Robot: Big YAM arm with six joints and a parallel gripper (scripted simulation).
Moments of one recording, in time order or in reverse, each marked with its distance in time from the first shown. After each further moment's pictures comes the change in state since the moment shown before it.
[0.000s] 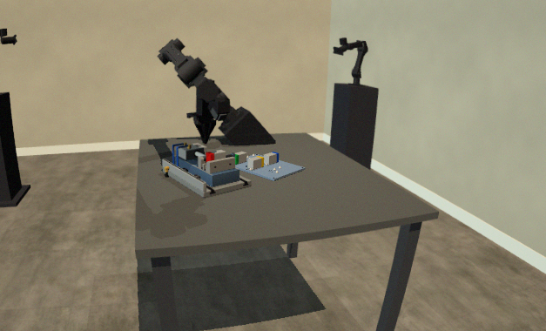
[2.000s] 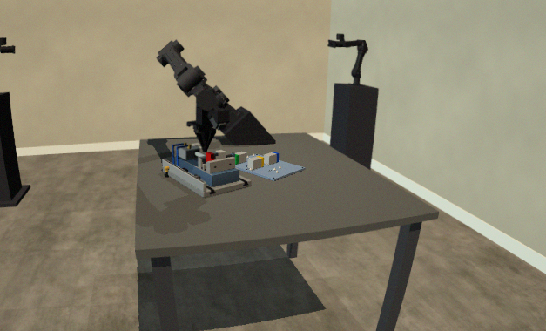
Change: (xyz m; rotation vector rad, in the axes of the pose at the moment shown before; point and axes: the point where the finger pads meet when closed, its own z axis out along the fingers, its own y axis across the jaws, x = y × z) arm -0.002 -0.001 0.027 0.002 -0.002 0.004
